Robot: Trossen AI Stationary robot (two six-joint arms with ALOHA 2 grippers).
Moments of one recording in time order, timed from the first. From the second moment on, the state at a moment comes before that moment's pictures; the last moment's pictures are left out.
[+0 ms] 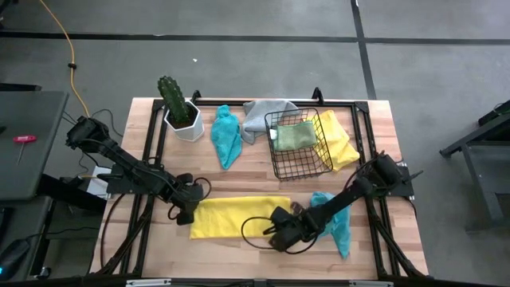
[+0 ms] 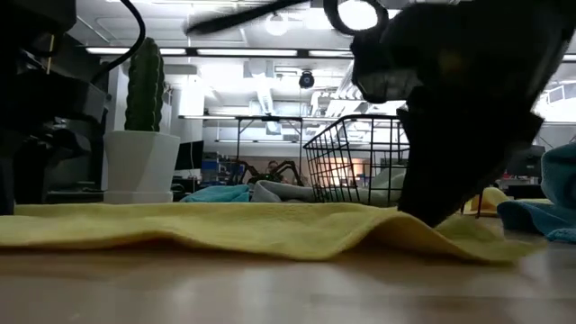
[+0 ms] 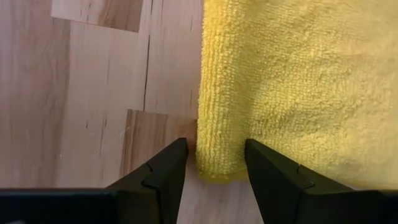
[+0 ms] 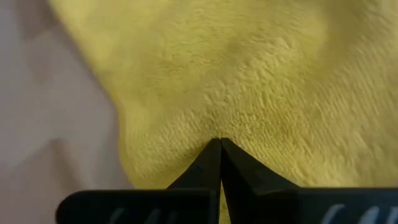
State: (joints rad) left arm -0.40 1.30 0.48 -0.52 -0.12 -0.67; right arm 0.57 2.01 1.23 -0.40 0.30 1.10
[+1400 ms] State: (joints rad) left arm -0.40 1.30 0.48 -0.52 -0.11 -0.65; right arm 0.55 1.65 0.77 -0.05 0.28 0.71
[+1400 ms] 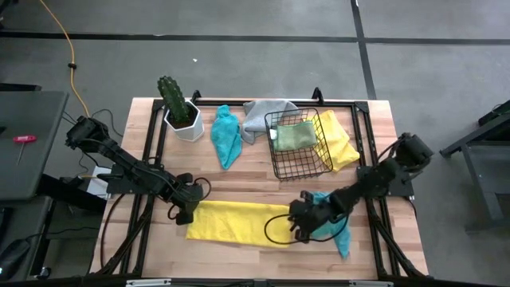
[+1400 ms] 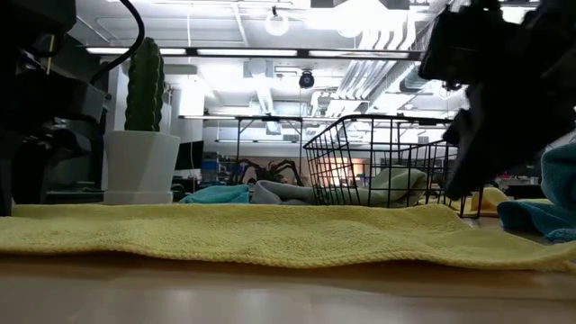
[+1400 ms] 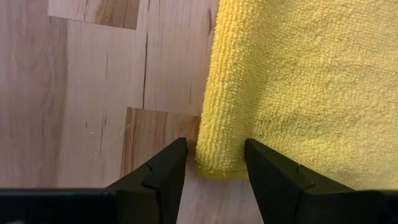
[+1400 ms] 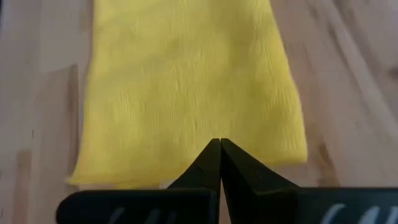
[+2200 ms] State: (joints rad) left arm -0.40 1.30 0.48 -0.52 -0.12 -0.65; right arm 0.49 1.68 0.83 -0.22 0.31 0.63
